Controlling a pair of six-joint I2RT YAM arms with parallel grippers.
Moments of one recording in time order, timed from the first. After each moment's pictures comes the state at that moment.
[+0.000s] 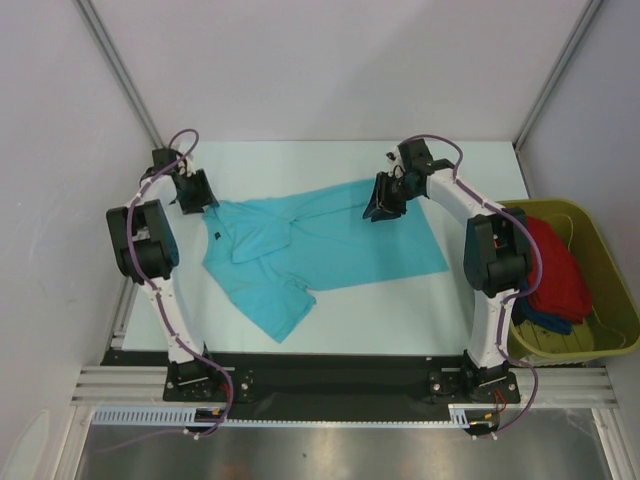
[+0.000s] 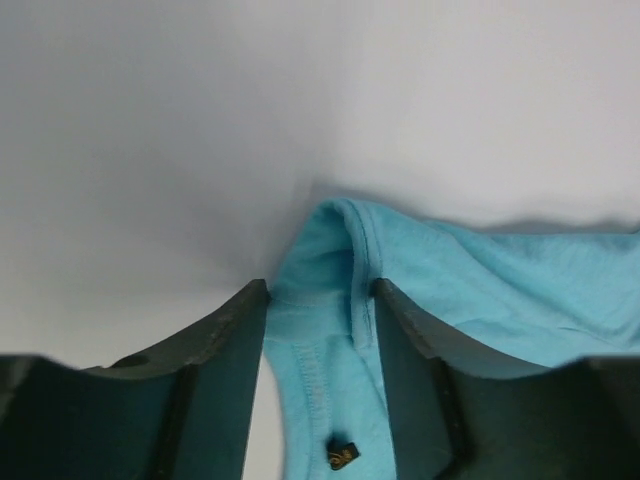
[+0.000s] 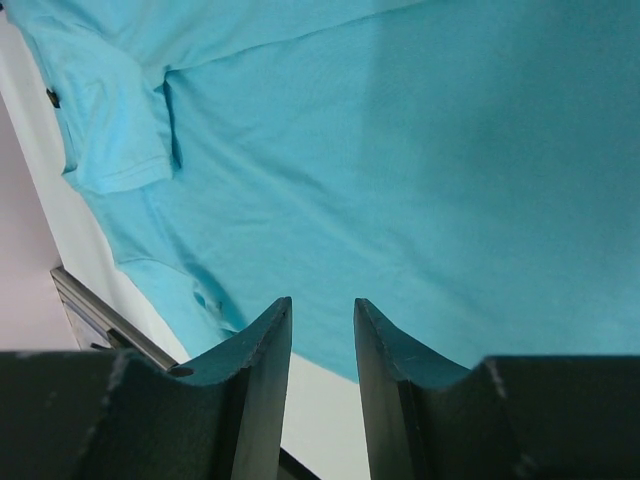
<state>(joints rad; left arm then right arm) 0.24 2.17 1.65 -0.49 0.28 -0.14 0.28 2.02 1.65 -0.66 -0.51 0.43</state>
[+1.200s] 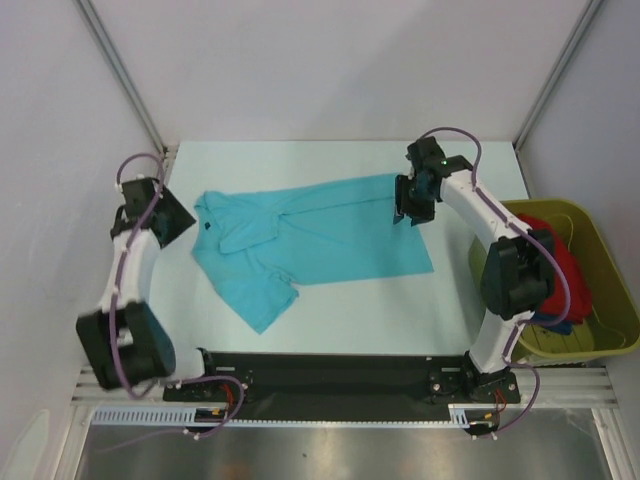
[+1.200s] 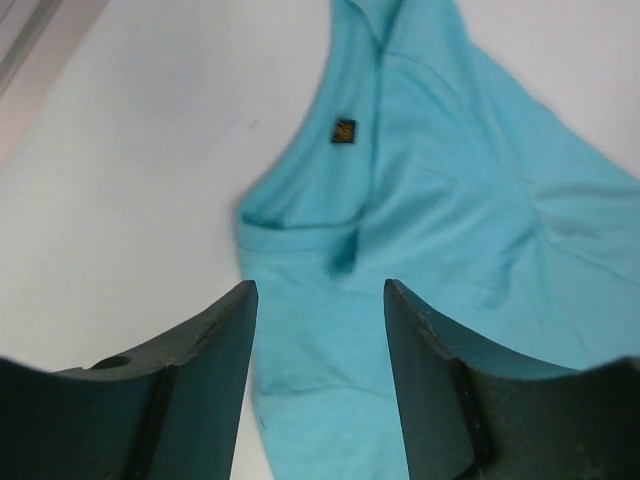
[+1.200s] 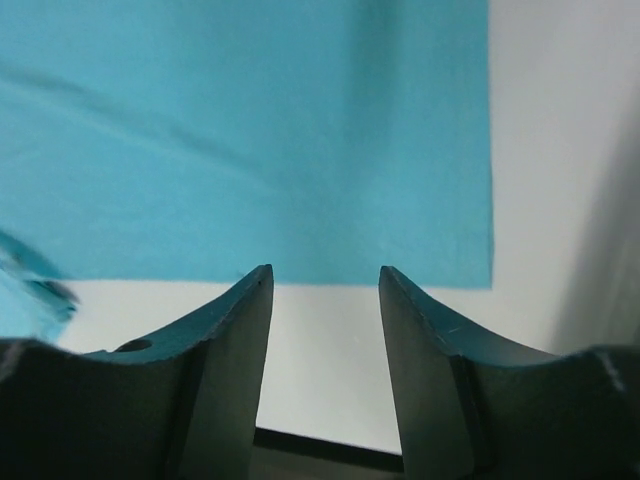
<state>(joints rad) 0.29 1.48 1.13 -0.52 0.03 -0.43 0.28 1.85 1.62 -0.88 -0.11 0.35</state>
